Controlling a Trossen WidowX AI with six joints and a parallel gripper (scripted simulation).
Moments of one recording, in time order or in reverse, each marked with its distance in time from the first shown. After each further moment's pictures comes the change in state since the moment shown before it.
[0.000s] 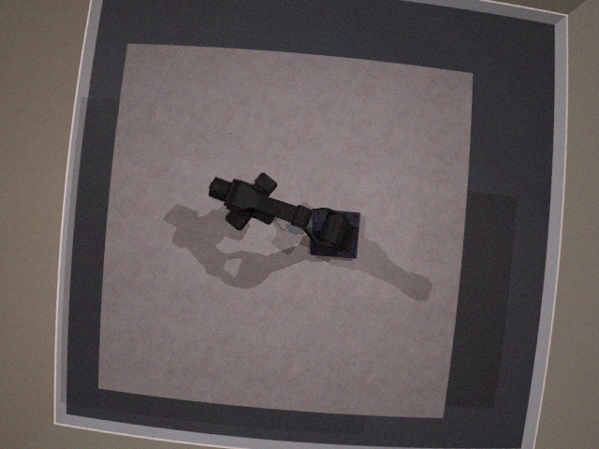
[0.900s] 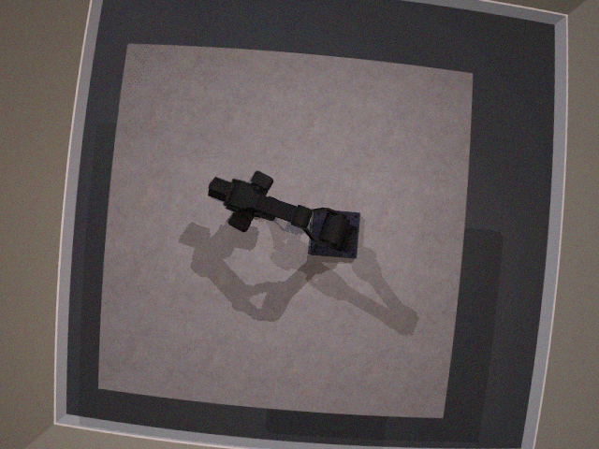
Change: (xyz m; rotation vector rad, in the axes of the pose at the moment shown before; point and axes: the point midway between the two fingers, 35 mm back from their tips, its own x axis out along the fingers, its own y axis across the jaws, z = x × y) arm -0.003 0.000 -0.001 -0.182 0.000 0.000
